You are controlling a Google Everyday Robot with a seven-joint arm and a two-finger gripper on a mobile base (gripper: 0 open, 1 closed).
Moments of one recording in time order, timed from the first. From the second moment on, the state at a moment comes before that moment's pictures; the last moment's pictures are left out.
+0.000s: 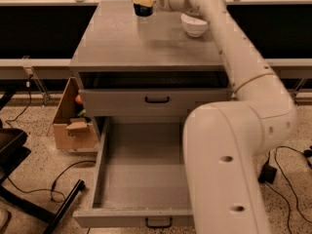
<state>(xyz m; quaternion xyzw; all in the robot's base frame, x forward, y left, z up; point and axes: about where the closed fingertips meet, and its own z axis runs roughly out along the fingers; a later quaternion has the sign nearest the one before) 0.931 0.026 0.992 -0.30 0.68 0.22 0.63</state>
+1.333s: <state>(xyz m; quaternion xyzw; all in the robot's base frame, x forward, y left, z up) 0.715 -0.074 0.977 -0.34 0.67 0.27 0.60</state>
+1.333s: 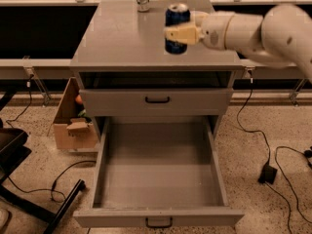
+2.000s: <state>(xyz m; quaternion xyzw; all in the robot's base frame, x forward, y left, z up) 0.653 -0.079 0.846 -0.32 0.67 0.29 0.61</state>
